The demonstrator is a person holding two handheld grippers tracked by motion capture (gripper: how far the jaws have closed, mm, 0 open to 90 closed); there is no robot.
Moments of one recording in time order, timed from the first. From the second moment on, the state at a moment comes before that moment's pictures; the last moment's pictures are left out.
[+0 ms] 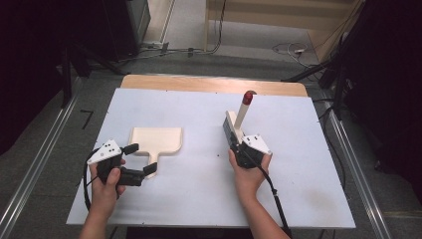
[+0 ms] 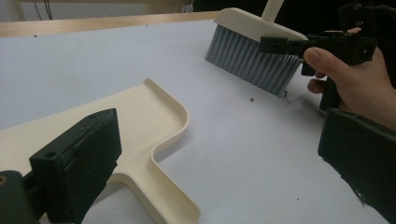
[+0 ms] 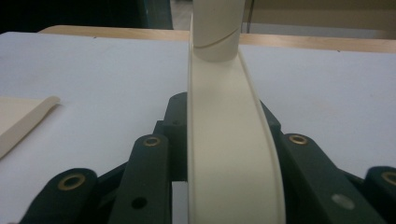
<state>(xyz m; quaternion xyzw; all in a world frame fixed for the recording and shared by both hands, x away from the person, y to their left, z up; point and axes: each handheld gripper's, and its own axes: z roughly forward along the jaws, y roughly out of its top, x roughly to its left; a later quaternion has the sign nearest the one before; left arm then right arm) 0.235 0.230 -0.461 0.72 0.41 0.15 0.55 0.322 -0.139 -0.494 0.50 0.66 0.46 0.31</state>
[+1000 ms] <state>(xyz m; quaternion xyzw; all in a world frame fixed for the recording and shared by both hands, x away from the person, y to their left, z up) 0.235 0.229 -0.462 0.72 0.40 0.15 0.54 0.314 -0.156 -0.492 0.44 0.71 0.47 0.28</state>
